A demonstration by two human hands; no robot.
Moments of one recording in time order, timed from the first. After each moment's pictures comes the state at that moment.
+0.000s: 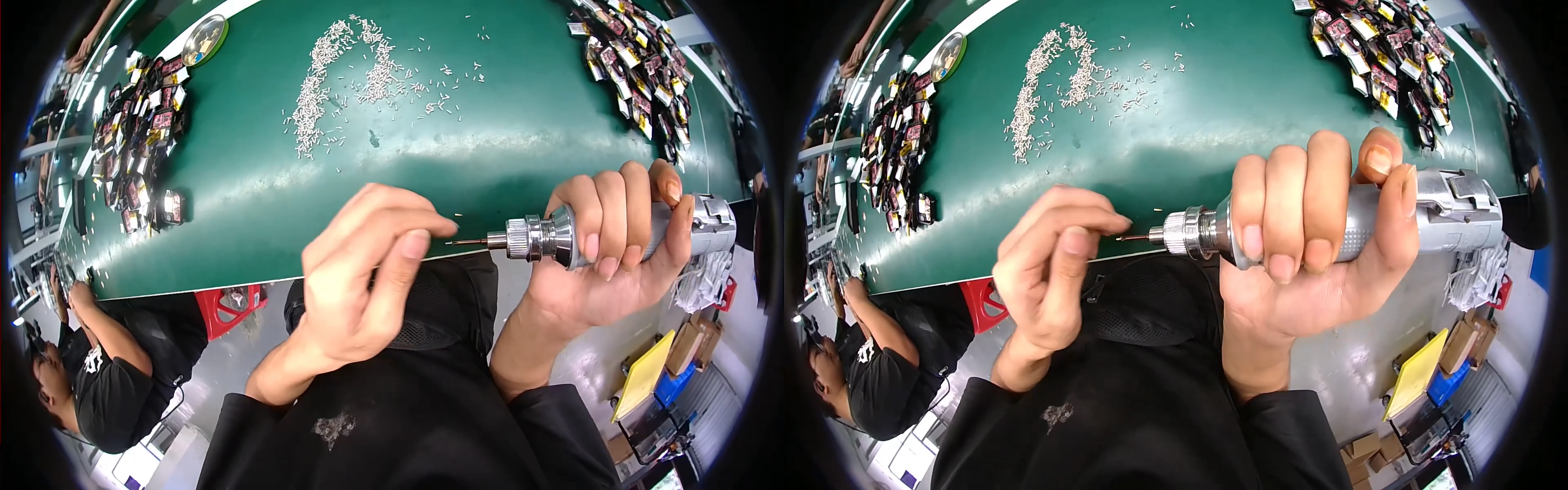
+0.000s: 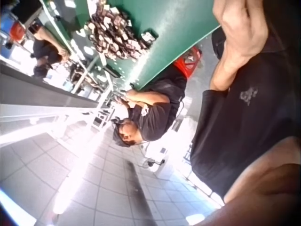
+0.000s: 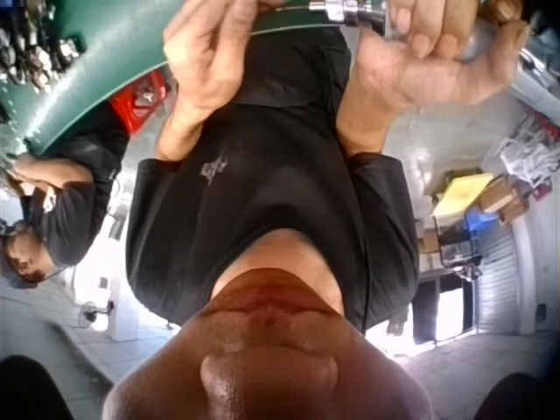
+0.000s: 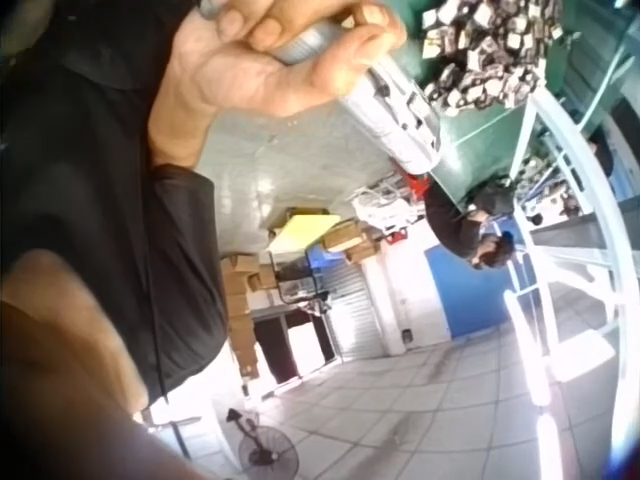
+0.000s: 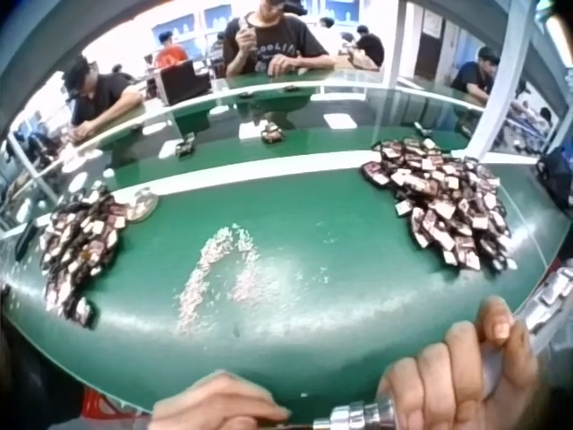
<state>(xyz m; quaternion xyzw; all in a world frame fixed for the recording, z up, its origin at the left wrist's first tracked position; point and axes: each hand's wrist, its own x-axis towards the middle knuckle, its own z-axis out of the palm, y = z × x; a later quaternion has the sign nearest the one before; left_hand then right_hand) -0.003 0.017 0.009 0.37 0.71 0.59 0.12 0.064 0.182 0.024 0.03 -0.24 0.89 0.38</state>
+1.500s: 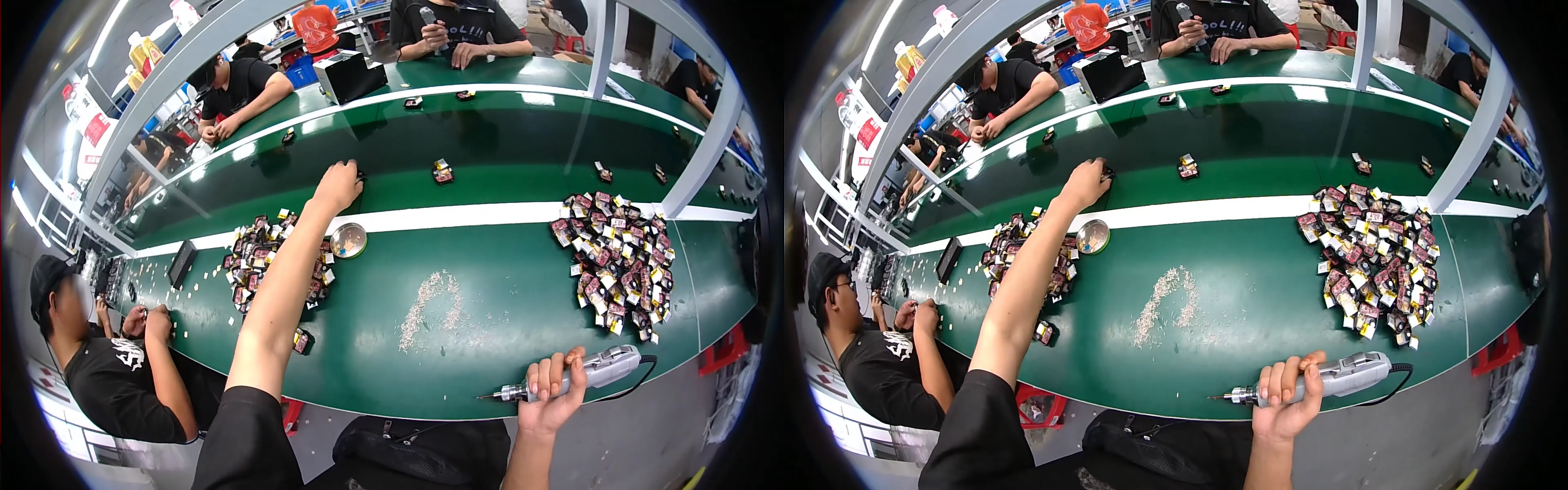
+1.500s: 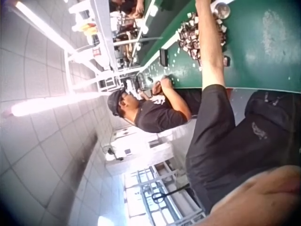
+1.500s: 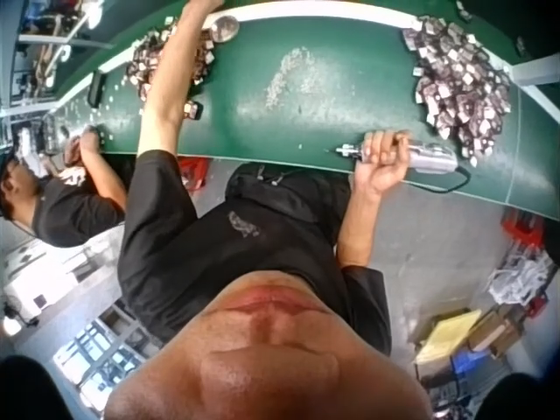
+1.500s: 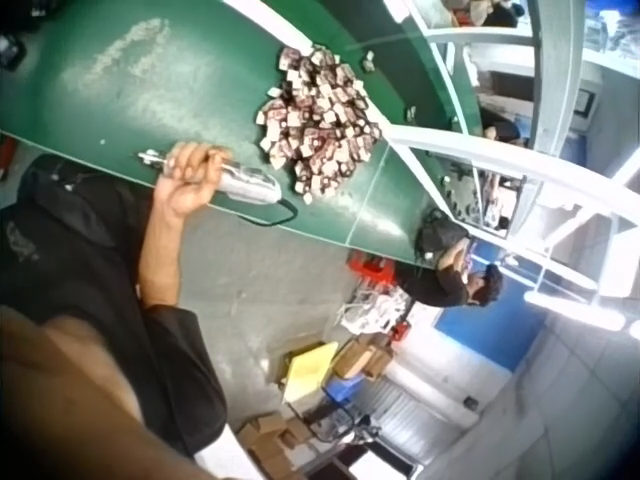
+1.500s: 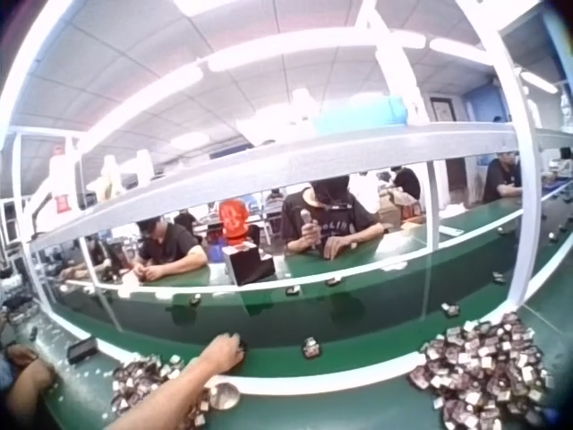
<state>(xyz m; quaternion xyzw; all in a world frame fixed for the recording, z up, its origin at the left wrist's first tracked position) -0.378 0.012 0.013 0.32 0.94 0.02 -0.13 0.069 0.191 -0.004 -0.09 -0.17 0.90 0.38</state>
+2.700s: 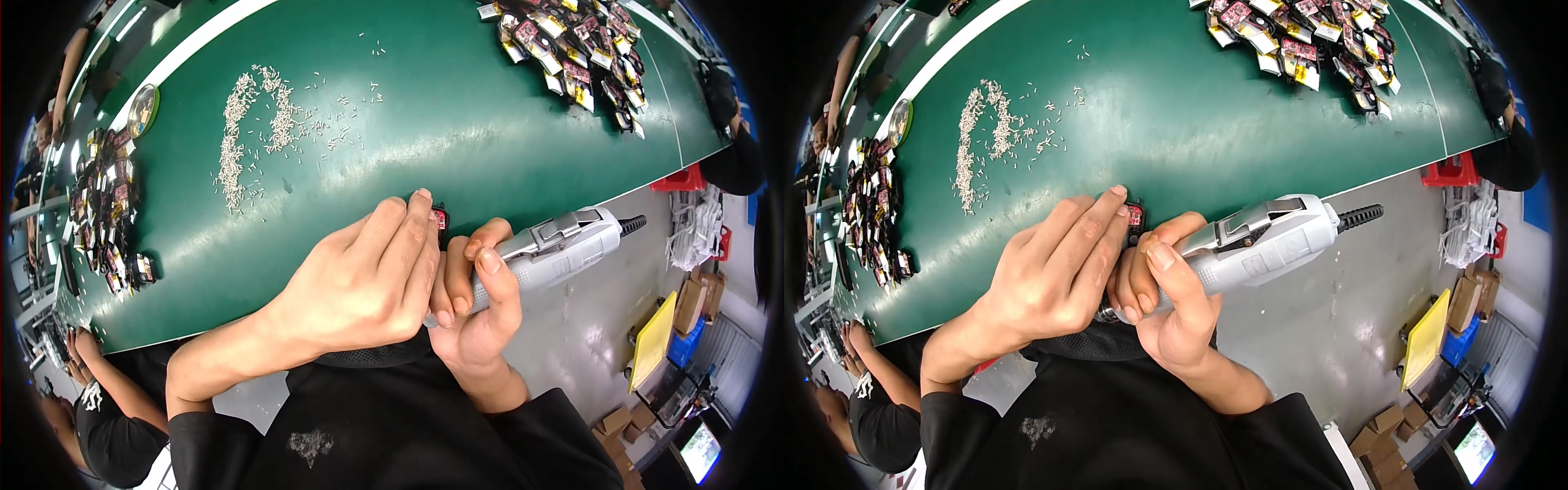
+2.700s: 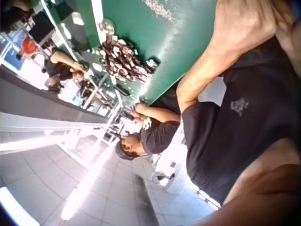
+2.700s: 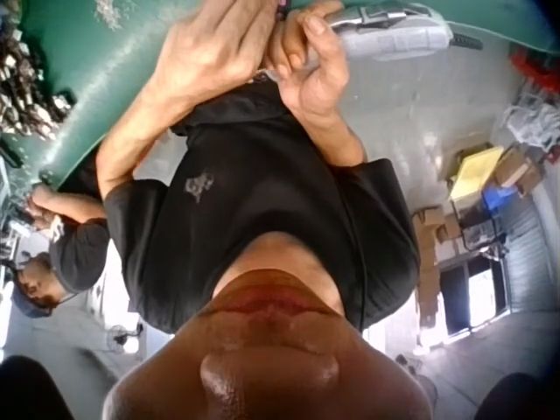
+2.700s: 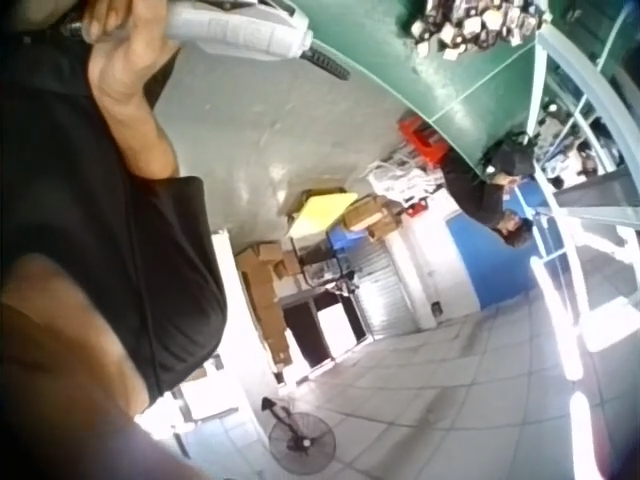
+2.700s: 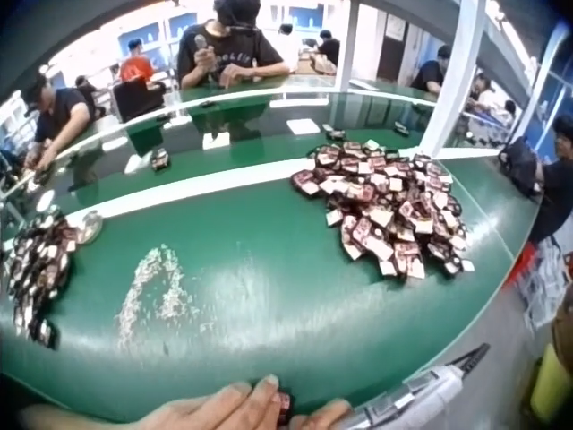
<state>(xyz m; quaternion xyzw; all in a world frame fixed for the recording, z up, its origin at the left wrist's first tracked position) -0.010 0.071 0.005 0.72 0.66 0.19 -0.11 0.116 0.144 -0.015 -0.18 -0.23 0.91 0.30</state>
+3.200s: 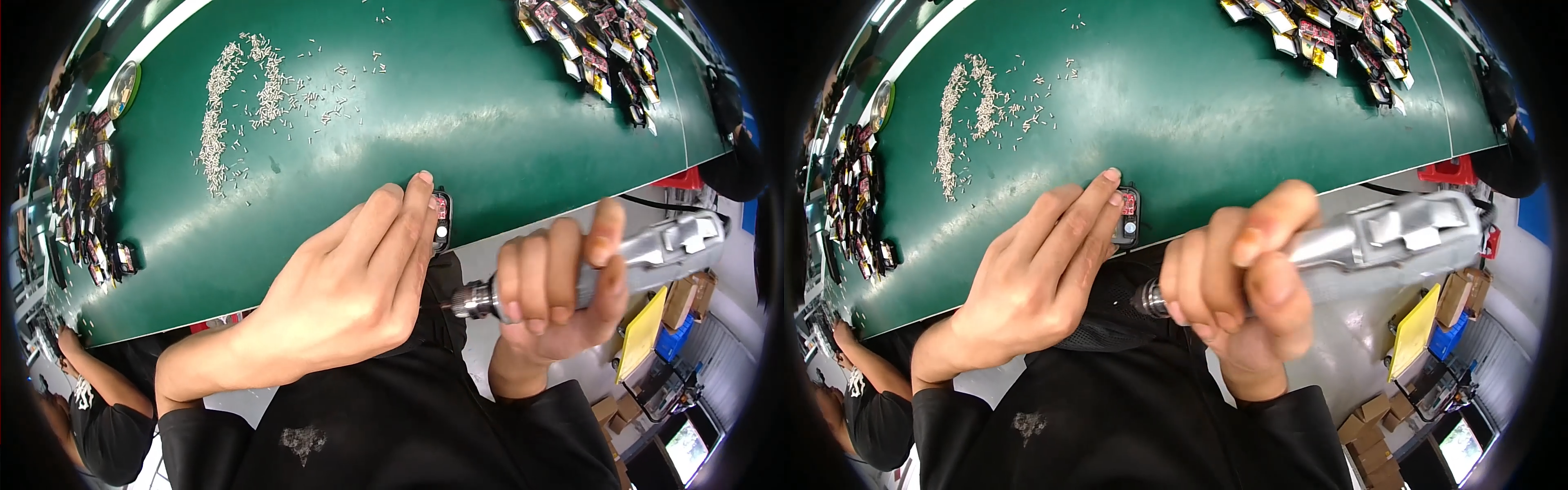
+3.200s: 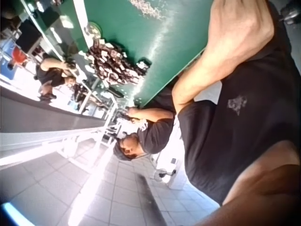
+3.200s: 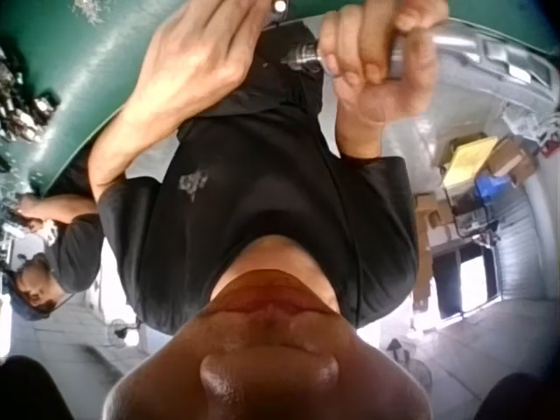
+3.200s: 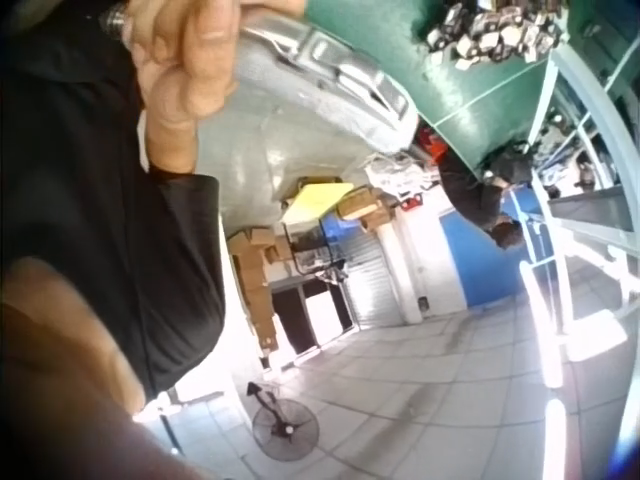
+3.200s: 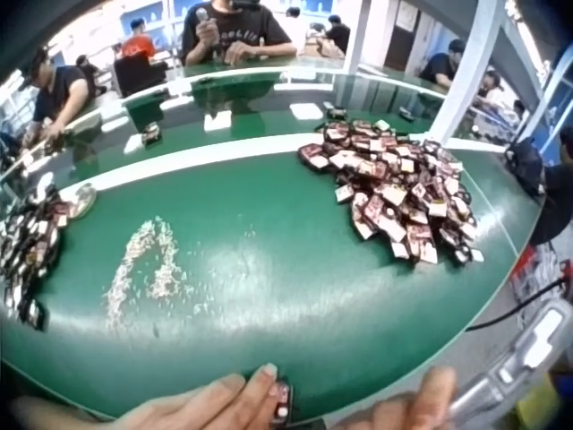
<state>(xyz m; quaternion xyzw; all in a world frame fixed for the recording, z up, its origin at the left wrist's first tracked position) -0.007 0.062 0.008 0.72 0.67 0.17 -0.04 0.125 0.196 0.004 -0.03 -0.33 0.90 0.28</state>
